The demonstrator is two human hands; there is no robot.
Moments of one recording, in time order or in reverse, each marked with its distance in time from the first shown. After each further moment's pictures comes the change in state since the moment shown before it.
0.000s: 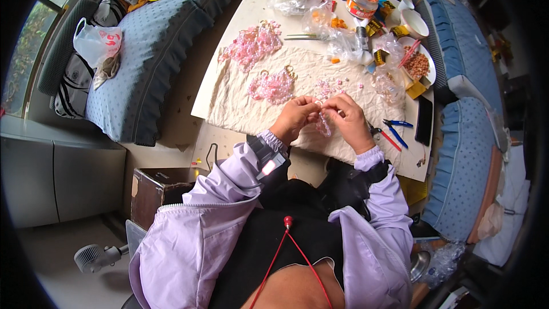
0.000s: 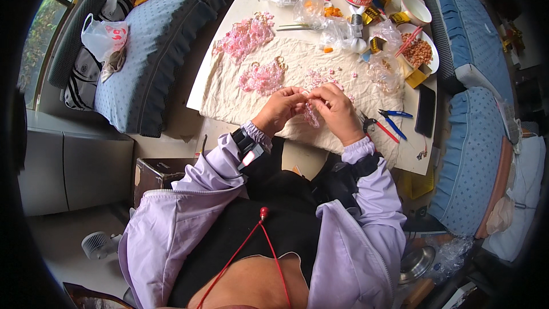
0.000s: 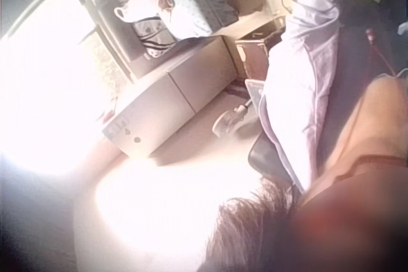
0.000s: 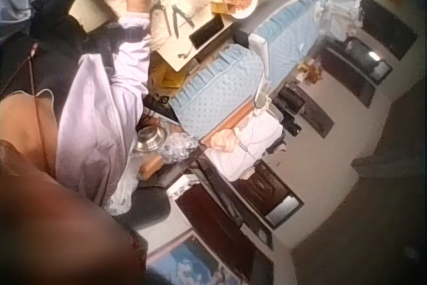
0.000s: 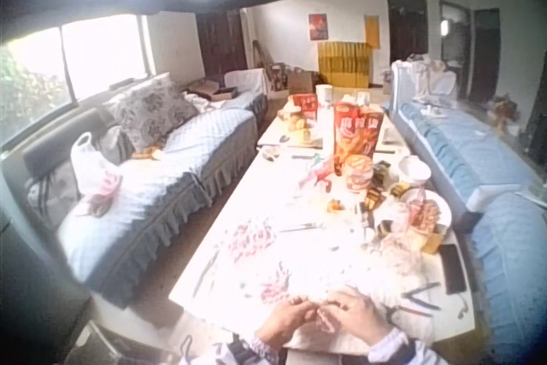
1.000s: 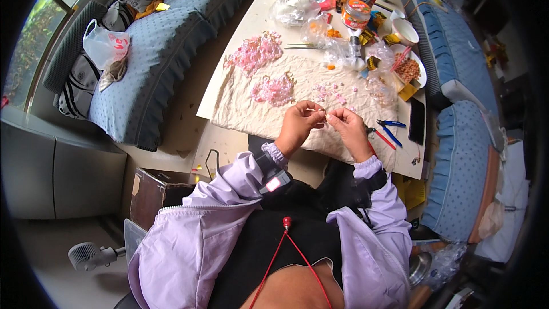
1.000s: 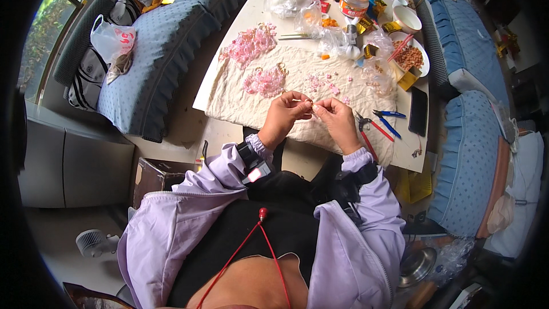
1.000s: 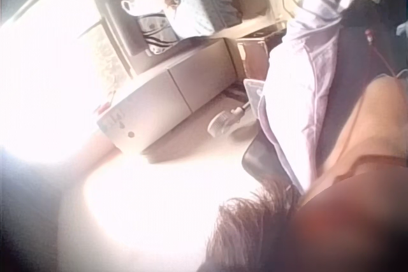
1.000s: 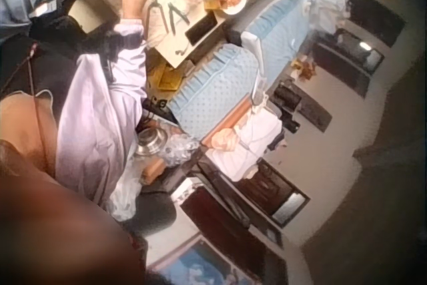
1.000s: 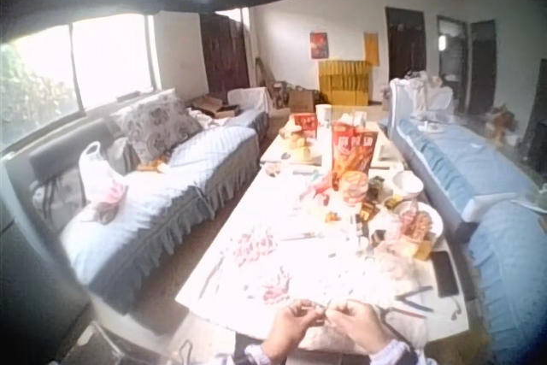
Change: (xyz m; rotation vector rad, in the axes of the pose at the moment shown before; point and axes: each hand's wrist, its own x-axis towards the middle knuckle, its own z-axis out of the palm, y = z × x) left_hand -0.041 0.000 0.037 0.200 0.025 0.296; right_hand -0.032 -0.007 0.002 0.499 0.070 0.375
